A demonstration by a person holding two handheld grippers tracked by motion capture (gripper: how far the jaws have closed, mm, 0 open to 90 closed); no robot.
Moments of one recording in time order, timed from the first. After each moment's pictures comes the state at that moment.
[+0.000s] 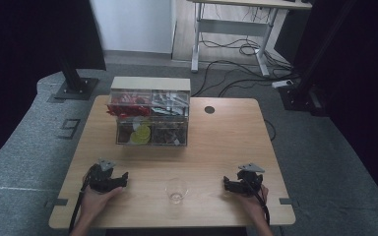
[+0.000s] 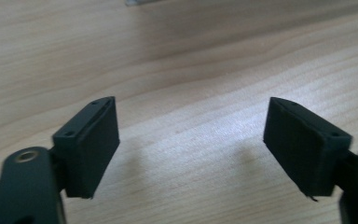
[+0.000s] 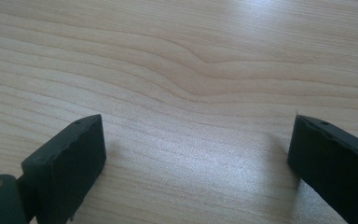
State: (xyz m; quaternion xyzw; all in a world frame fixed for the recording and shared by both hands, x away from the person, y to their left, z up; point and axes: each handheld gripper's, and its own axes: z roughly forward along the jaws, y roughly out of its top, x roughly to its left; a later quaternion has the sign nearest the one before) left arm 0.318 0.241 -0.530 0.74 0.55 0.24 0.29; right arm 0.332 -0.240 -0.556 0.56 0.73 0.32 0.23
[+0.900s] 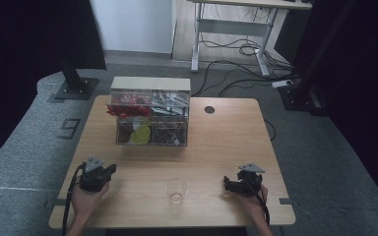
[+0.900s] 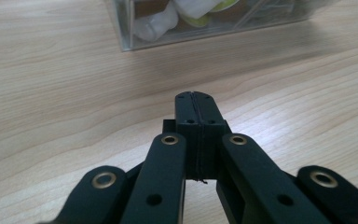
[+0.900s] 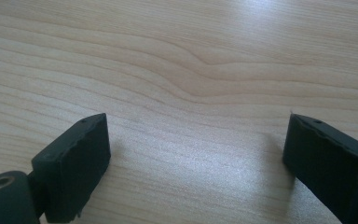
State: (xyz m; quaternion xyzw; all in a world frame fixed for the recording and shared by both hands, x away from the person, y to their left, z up) left arm 0.306 0.262 -0.504 0.73 0.52 0.22 0.38; right arm 0.331 -0.240 -0.556 0.56 0.73 0.32 0.24
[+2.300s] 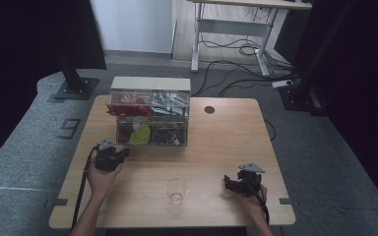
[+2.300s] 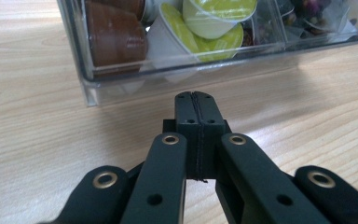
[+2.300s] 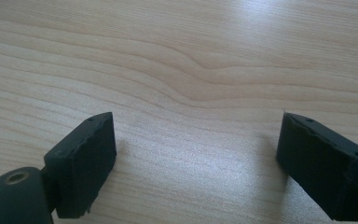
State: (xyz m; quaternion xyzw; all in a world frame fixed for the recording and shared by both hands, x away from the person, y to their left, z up) left arm 0.370 0.235 -0.497 0.72 0.53 0.18 0.41; right arm 0.332 -0.240 -0.555 0.56 0.73 0.32 0.24
